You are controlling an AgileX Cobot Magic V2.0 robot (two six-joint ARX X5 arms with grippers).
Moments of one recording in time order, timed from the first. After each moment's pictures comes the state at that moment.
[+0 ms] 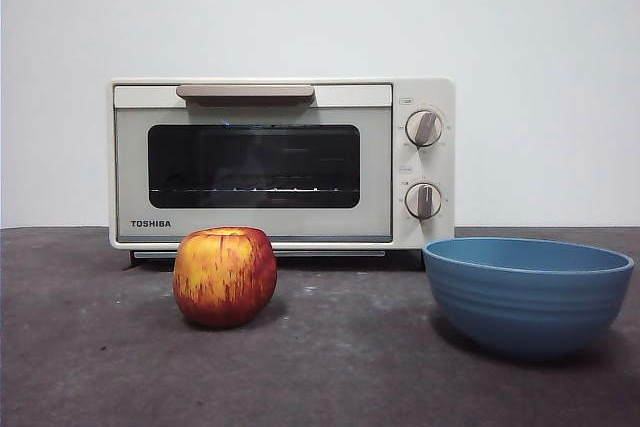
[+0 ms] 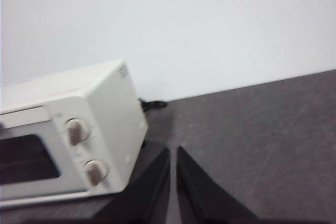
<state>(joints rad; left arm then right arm) 0.10 0.06 0.23 -0.29 0.30 -0.44 0.09 0.07 0.23 -0.12 -0.02 0.28</state>
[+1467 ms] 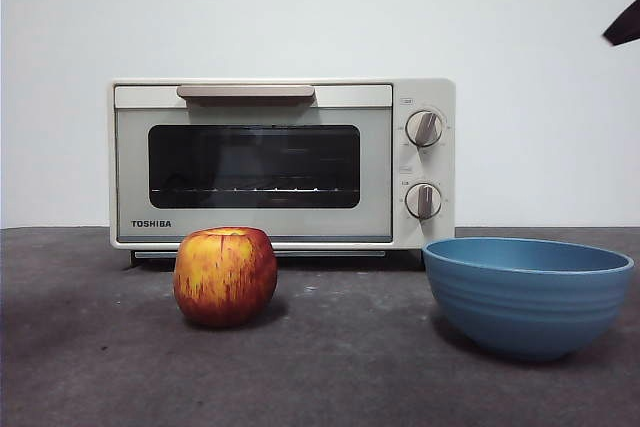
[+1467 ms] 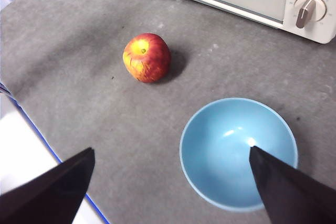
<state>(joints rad) -0.17 0.52 0.72 -0.77 0.56 -0.17 0.39 0.72 0.78 -0.72 -0.47 0.05</state>
